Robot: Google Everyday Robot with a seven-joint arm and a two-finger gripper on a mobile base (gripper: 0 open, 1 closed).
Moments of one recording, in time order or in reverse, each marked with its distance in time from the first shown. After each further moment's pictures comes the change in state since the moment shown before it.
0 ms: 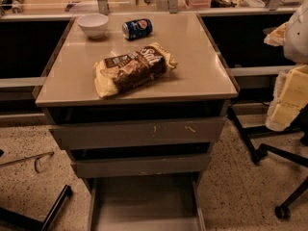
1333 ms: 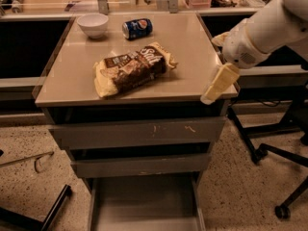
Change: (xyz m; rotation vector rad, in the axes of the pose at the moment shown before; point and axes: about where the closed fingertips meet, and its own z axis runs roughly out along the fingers) arm -0.078 -0.089 0.116 0.028 -0.353 -0.003
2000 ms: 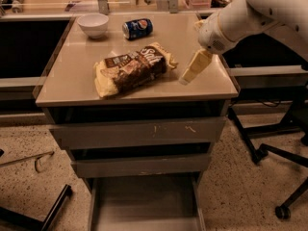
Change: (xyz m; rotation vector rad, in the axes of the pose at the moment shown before) arm -0.043 -0.064 0.049 0.061 -0.104 -0.043
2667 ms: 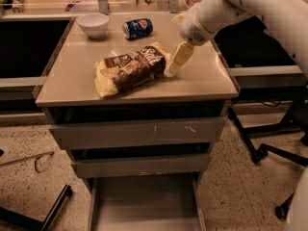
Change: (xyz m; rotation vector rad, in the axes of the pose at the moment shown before) arm -0.041 -0.020 0.039 -0.044 -0.035 -0.089
